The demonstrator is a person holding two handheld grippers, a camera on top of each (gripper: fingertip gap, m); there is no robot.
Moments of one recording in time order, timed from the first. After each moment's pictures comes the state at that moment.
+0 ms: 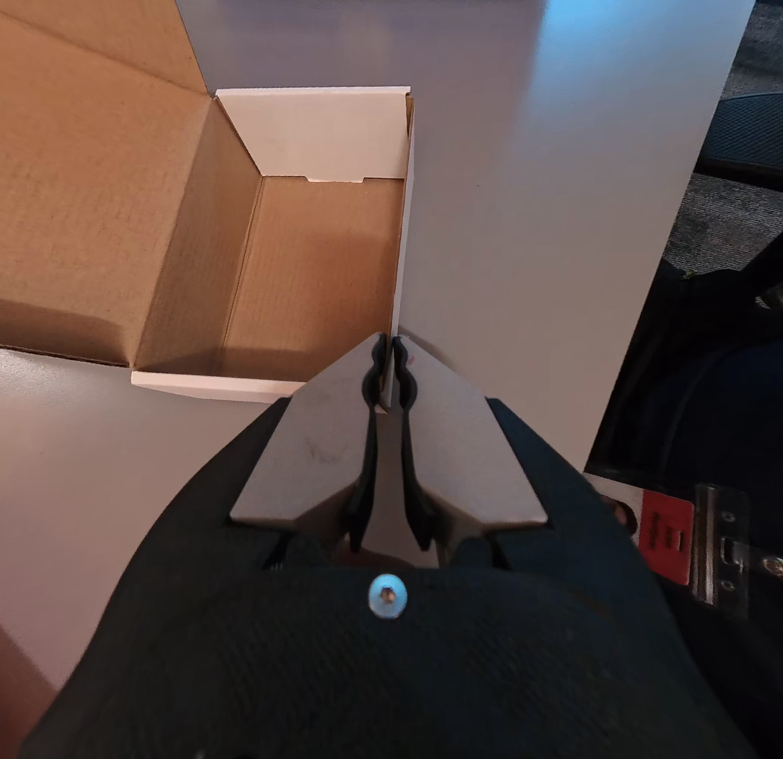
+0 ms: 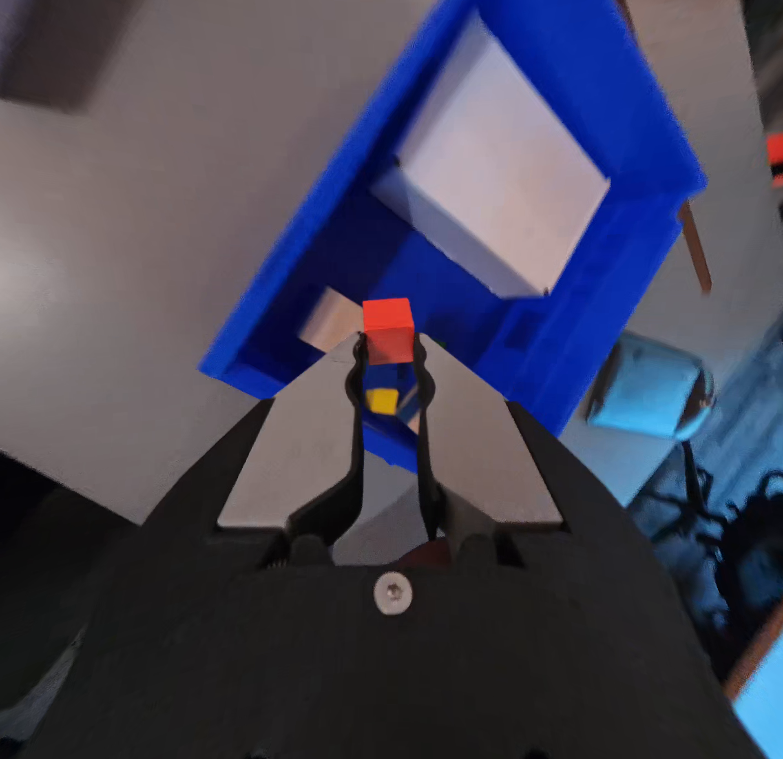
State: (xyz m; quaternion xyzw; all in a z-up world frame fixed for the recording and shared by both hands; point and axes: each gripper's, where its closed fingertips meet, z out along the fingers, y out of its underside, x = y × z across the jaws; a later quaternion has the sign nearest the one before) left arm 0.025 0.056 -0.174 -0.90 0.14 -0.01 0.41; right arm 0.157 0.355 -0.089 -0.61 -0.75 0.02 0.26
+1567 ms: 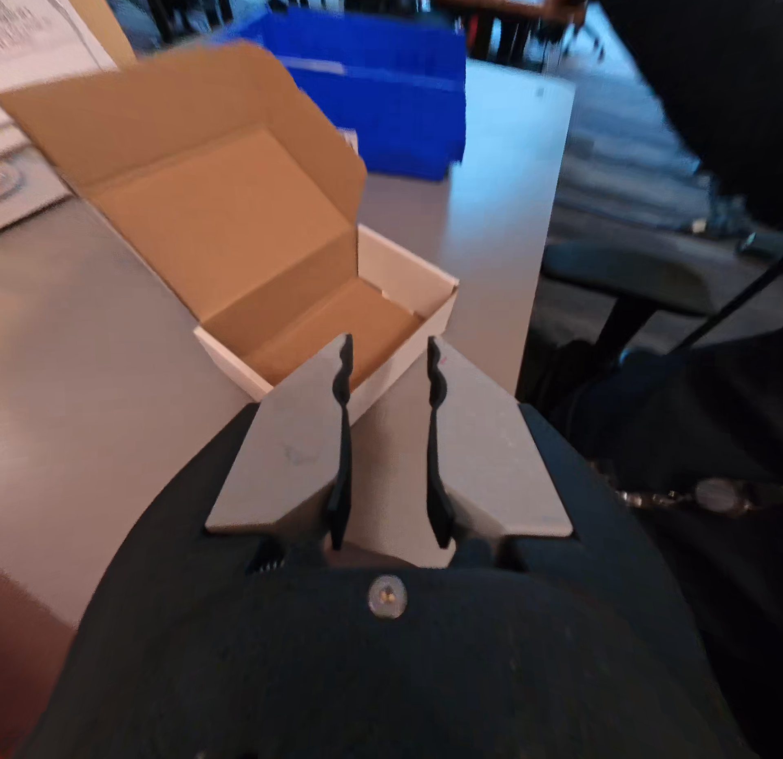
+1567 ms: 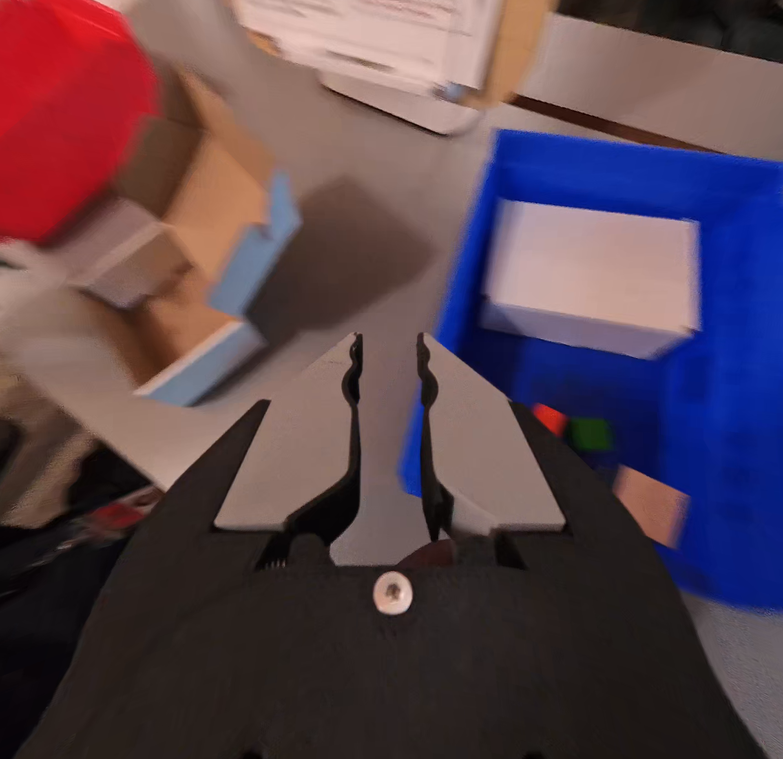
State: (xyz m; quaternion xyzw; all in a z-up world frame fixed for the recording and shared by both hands) left arm 0.003 0.003 -0.099 -0.82 0.12 -0.13 0.54; right arm 0.123 0.297 -0.041 -0.71 -0.56 0.31 0.30
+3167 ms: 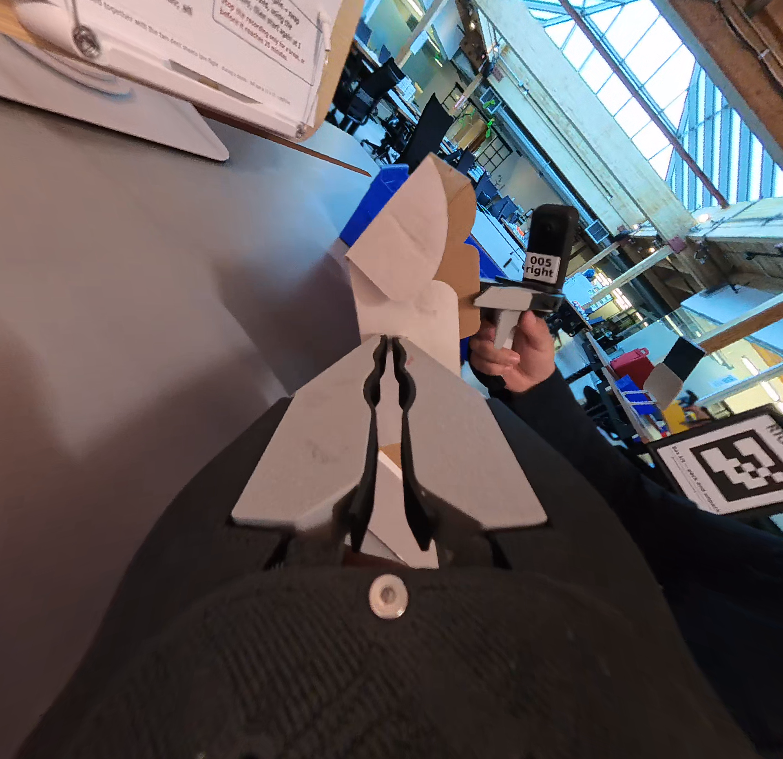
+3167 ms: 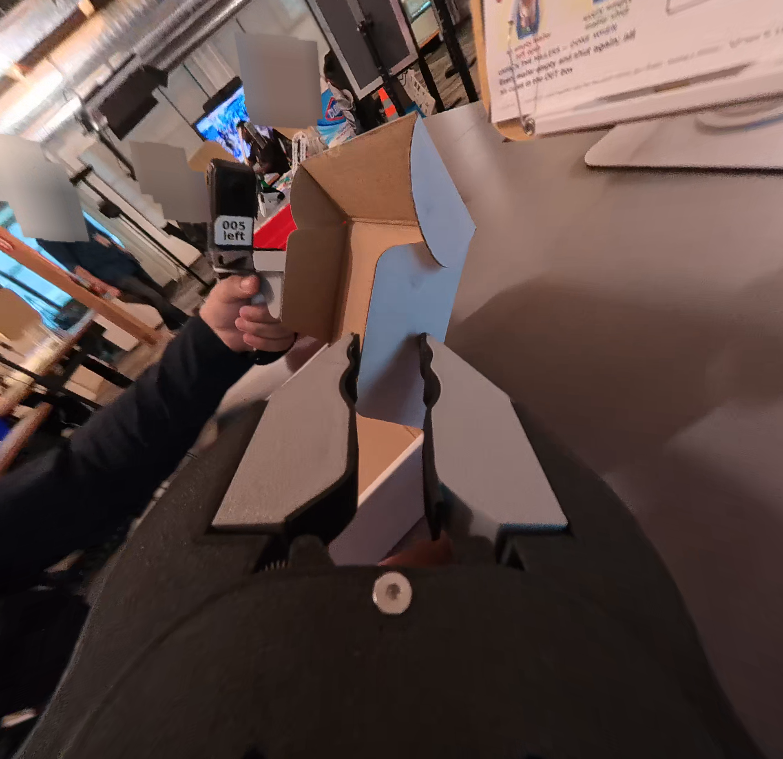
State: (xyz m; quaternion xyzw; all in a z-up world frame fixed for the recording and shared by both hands) left arm -0.113 0.095 -0.097 -0.73 -0.15 -0.34 0.58; right arm -0.021 0.188 -0.096 -0.57 -0.51 0.62 0.17
